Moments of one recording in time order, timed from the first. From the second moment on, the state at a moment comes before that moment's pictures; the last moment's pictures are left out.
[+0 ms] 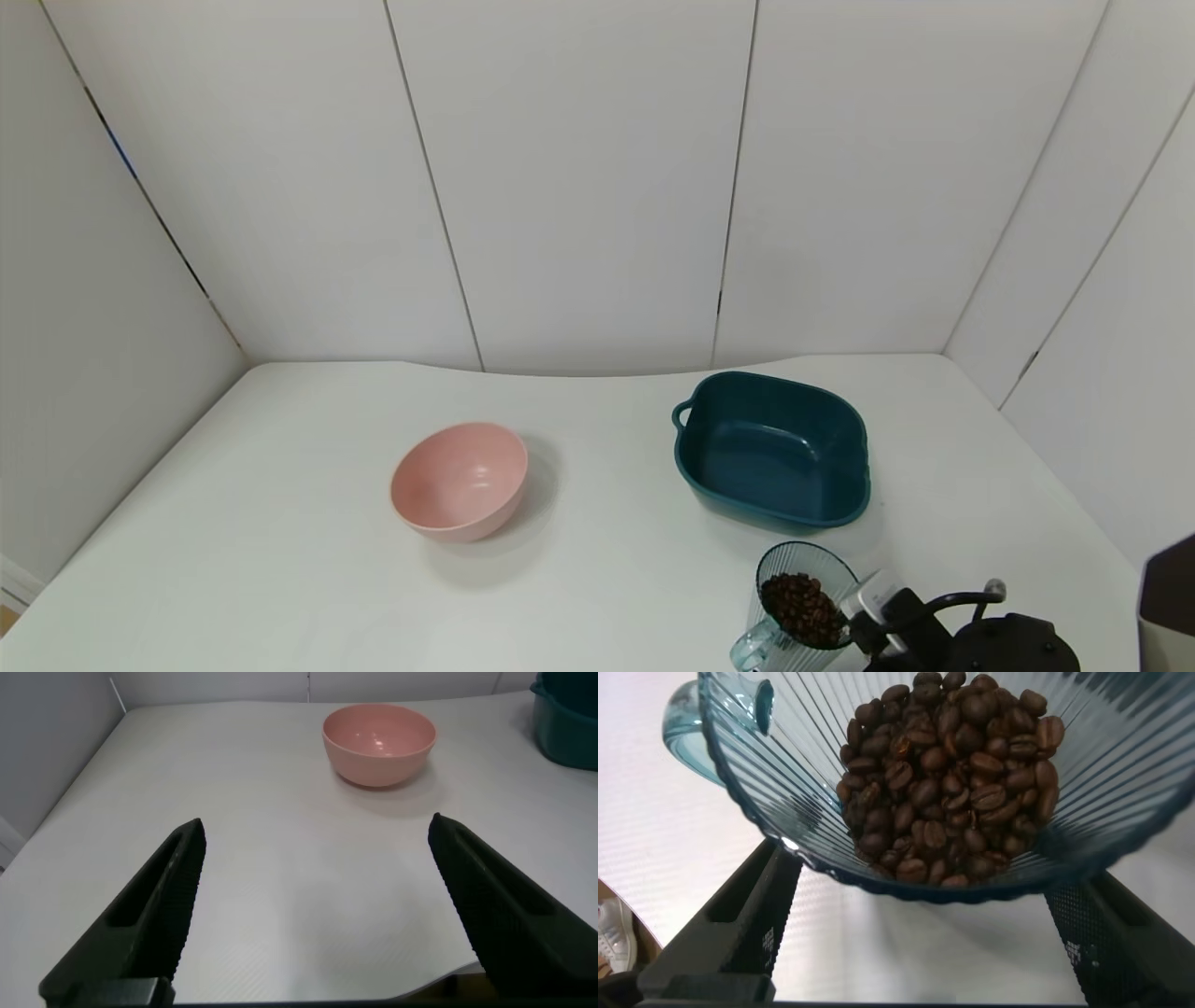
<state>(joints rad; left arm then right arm) 0.00 0.00 0.00 0.00 0.00 0.01 0.71 2.10 -0.01 -1.56 -0.09 0.11</state>
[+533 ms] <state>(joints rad) 0.00 0.00 0.00 0.00 0.00 0.01 0.73 2.09 -0.04 -1.56 -0.12 0.11</state>
